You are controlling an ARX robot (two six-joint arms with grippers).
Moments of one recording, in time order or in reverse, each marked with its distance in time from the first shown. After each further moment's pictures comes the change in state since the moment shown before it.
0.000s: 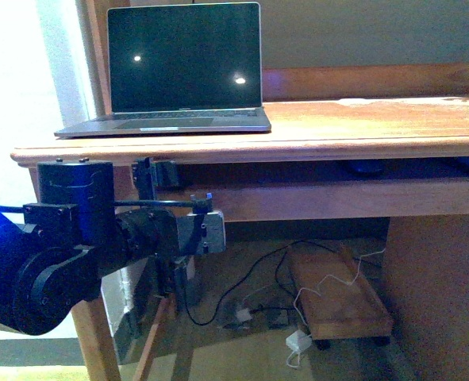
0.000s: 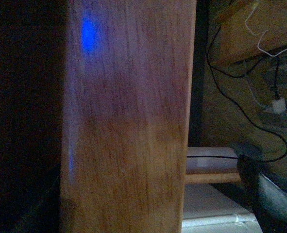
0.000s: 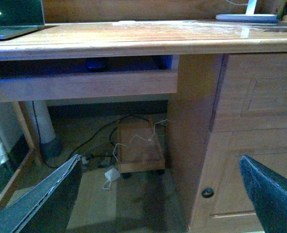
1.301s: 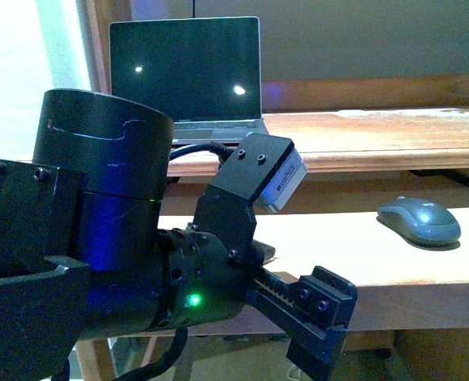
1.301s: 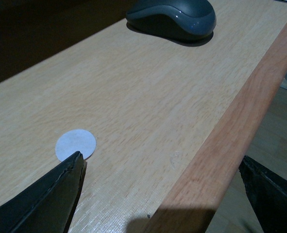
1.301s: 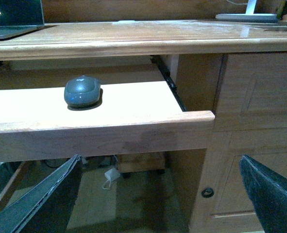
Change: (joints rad) left arm -0.259 -0.469 -0.356 -0.267 0.119 -1.302; right arm 0.000 0.000 0.000 0.000 0.000 0.000
